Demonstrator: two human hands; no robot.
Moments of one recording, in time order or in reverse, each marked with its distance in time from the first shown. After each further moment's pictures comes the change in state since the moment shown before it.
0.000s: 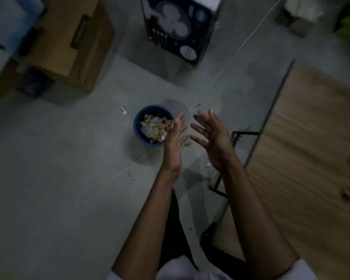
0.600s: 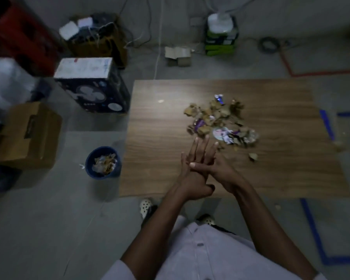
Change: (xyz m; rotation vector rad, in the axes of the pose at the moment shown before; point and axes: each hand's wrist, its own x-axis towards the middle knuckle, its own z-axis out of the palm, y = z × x) left_hand -0.340 -0.130 0.317 1.357 -0.739 0.807; right_hand -0.389 0.032 -0.377 -0.116 -0.002 -0.339
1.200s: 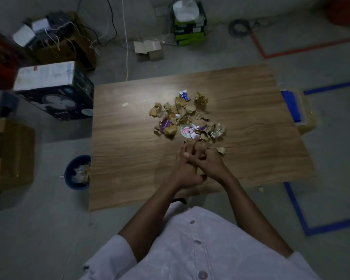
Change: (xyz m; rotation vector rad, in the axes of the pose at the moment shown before) left_hand 0.089 0.031 0.070 -0.145 -0.089 0.032; right_hand 0.011 0.050 -0.115 -0.334 0.307 -0.056
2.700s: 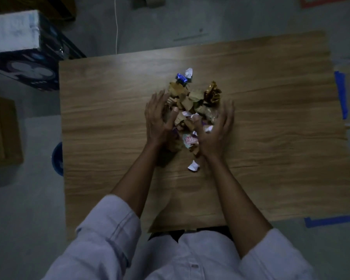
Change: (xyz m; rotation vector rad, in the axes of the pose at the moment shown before) left_hand 0.193 -0.178 -0.027 -0.120 0.509 -0.231; right_hand 0.211 0.054 0.024 -0.182 0.676 -0.136
